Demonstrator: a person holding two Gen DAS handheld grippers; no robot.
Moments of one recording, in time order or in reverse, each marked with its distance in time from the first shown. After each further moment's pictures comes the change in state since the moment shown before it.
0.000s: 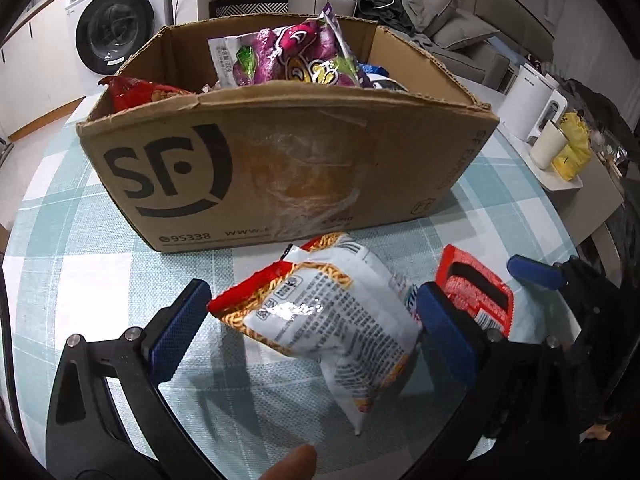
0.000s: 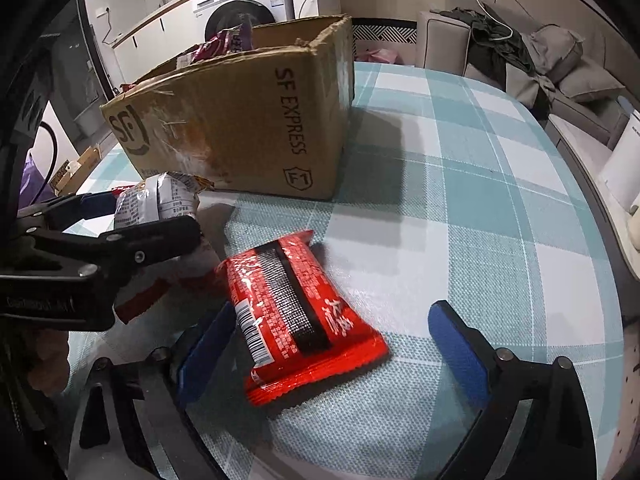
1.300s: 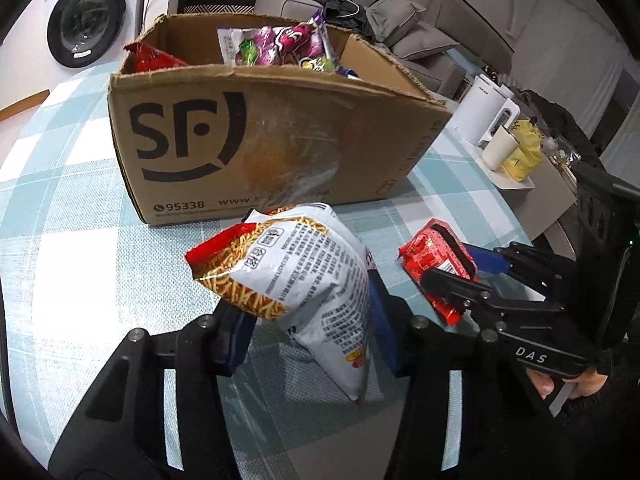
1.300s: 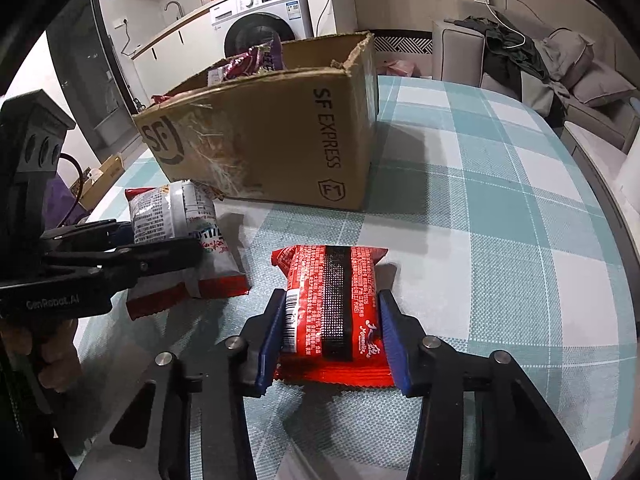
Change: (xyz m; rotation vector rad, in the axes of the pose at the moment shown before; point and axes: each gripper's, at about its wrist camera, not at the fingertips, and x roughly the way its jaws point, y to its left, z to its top) left arm 0.003 0.007 -0.018 -0.001 -0.040 -0.212; right arm -0.014 0.010 -0.004 0.001 -0.052 0.085
